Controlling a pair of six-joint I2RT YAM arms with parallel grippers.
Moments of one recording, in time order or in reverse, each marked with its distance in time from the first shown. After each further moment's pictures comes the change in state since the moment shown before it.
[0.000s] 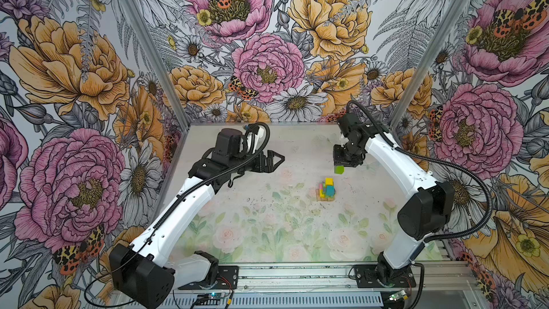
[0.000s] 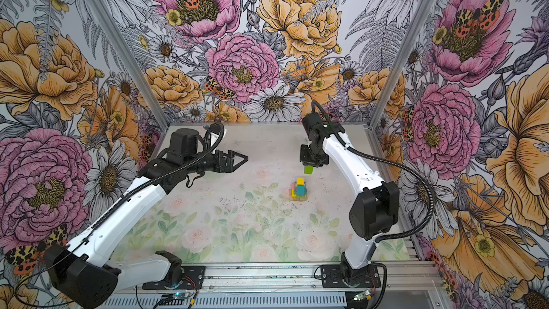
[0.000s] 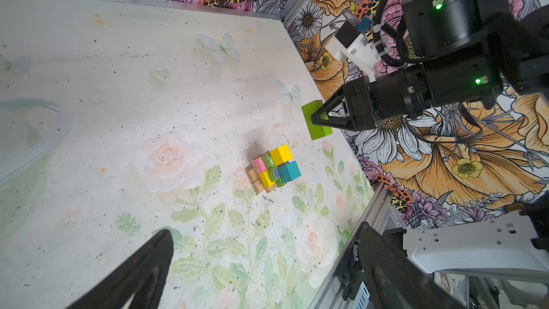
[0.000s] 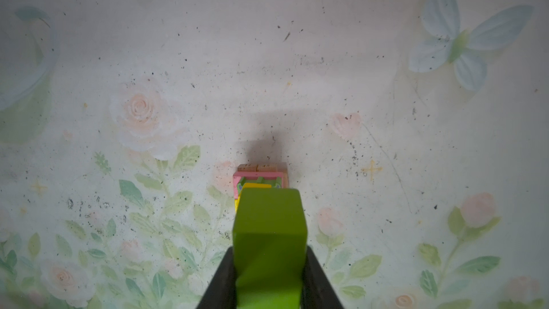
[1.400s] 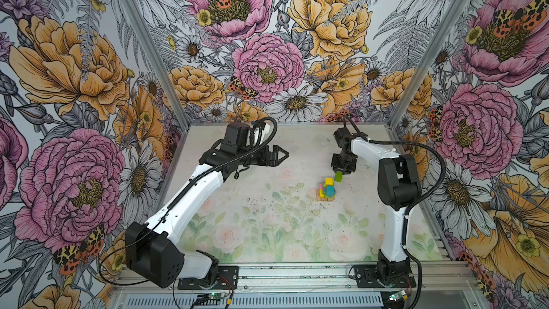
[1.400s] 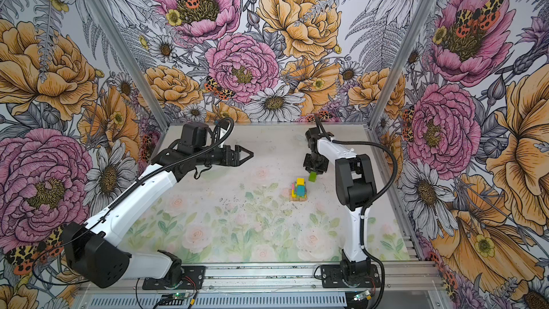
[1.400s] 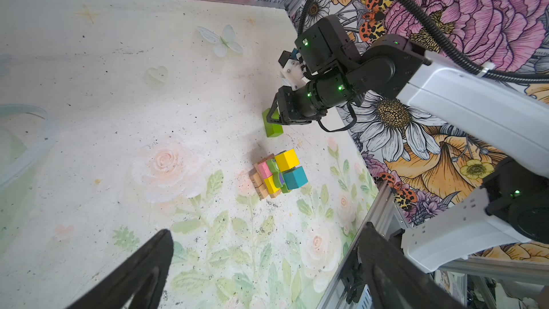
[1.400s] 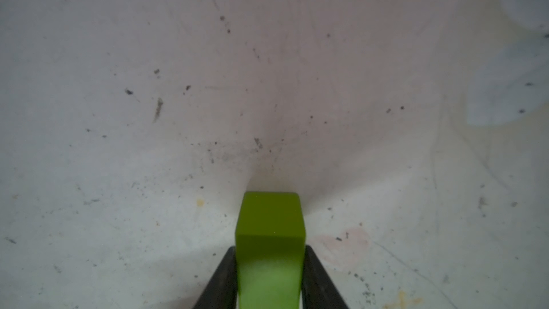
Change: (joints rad) left arm 0.000 0.154 0.099 -0.008 0.021 0.020; right arm -0.135 0.376 -0.089 0.312 0.051 0.080
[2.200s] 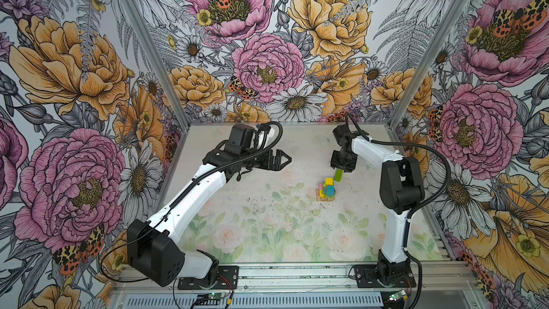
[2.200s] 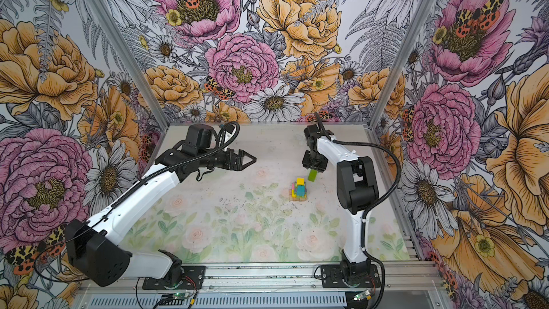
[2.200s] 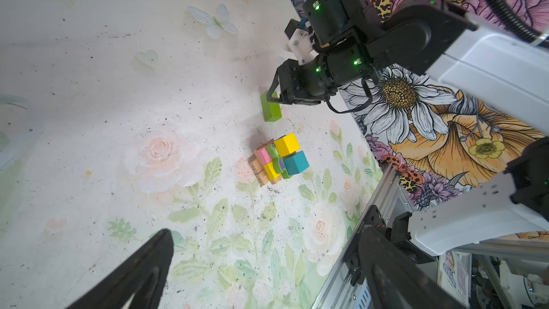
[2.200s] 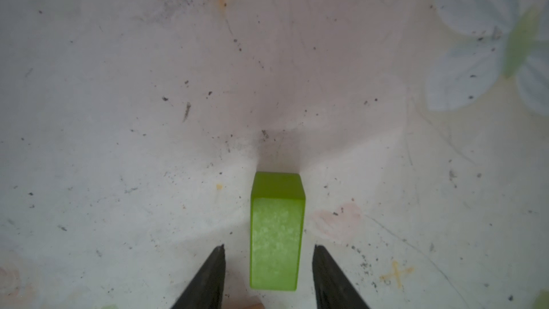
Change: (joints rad) left arm -0.026 0.007 0.000 -0.034 -0.003 0.044; right arm 0.011 -0.031 0.019 -0.010 0.031 0.062
